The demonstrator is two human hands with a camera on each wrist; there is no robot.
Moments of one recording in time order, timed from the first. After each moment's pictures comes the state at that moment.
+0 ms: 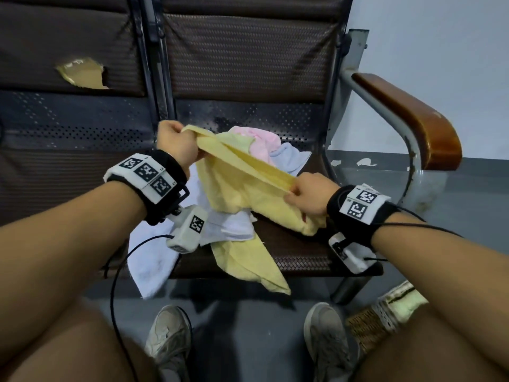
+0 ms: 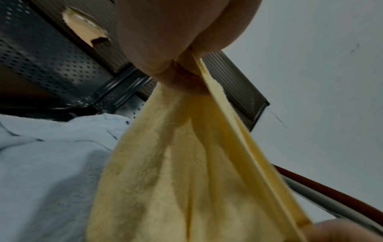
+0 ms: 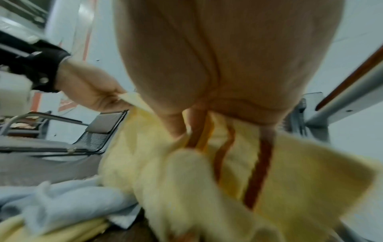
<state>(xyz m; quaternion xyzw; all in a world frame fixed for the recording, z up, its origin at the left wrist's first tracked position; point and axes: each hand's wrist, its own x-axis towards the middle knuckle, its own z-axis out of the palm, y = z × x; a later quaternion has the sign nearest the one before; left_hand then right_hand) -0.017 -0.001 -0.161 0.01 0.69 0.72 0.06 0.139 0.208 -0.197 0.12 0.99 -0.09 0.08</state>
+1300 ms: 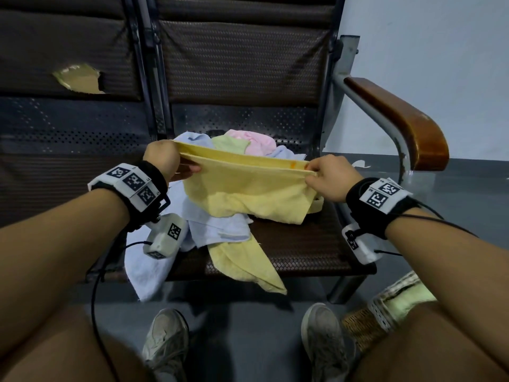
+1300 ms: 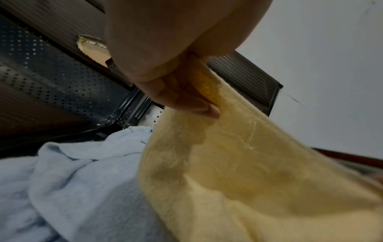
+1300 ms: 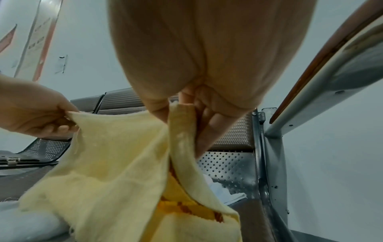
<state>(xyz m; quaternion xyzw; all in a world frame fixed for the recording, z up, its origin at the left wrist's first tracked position) -0.032 -0.024 -0.175 -0.01 0.75 0.64 0.17 0.156 0.243 -0.171 0.18 0.97 -0.17 -0.04</state>
